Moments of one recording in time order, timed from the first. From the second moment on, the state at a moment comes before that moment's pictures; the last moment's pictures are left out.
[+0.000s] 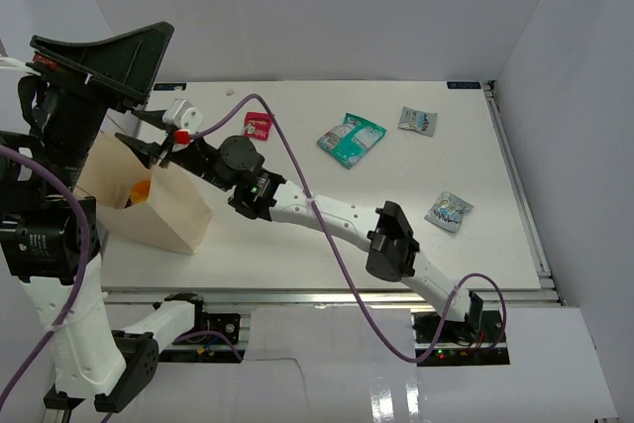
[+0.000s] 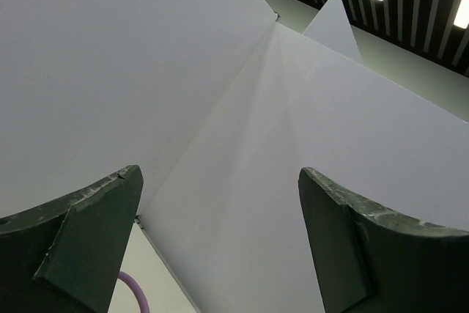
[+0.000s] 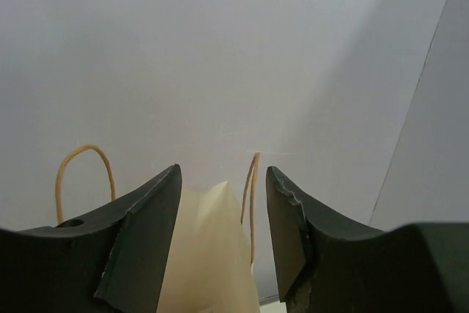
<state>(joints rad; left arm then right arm) -0.06 1.07 2.02 -0.35 0.38 -0.94 1.25 2.35 2.37 0.58 0.00 -0.15</state>
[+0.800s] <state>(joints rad) -0.27 1.34 1.72 -0.43 0.39 -0.74 0.30 1.58 1.18 -0.16 -0.73 -0.09</state>
